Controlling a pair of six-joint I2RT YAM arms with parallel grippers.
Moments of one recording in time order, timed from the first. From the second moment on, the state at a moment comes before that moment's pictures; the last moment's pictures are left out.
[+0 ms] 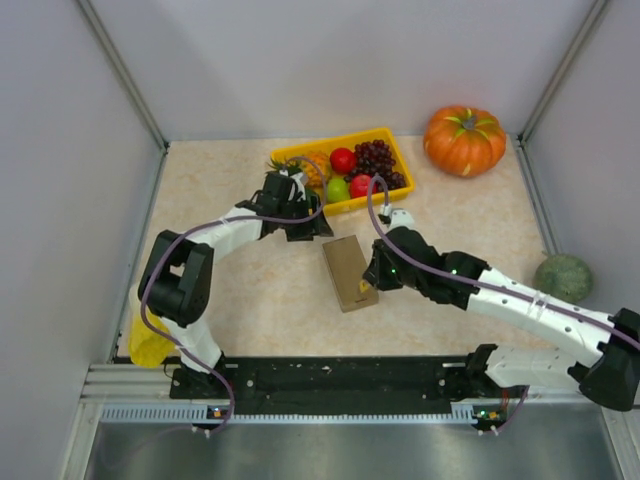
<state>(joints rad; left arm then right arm) -0.42 1.77 1.16 -0.23 0.37 -0.54 0.96 1.10 0.95 -0.60 0.23 0.70</state>
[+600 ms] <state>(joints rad) -0.42 1.81 1.10 -0.27 0.53 -0.54 0.98 1.29 0.96 -0.30 0.39 0.63</state>
